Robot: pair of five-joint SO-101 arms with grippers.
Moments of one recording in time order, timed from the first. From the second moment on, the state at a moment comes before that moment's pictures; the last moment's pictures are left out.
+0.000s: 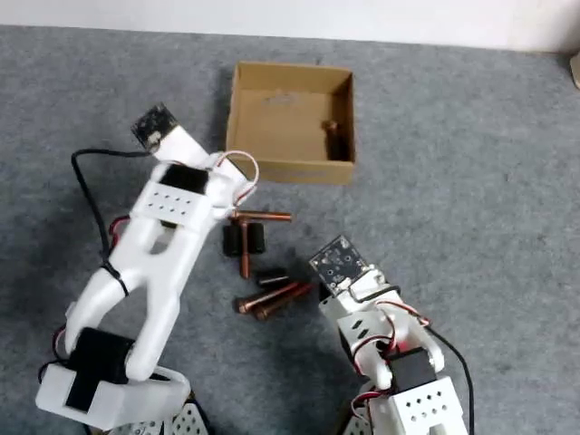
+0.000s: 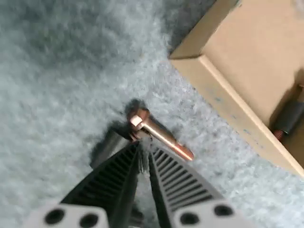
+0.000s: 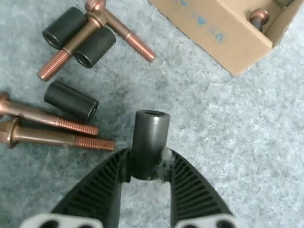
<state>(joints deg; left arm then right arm) 10.2 -7.2 26.1 52.8 65.4 -23.0 -92.6 90.9 48.8 25.6</state>
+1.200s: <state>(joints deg) 15.0 -4.9 44.0 24.4 72.1 -23.0 -92.7 93.8 46.1 25.6</state>
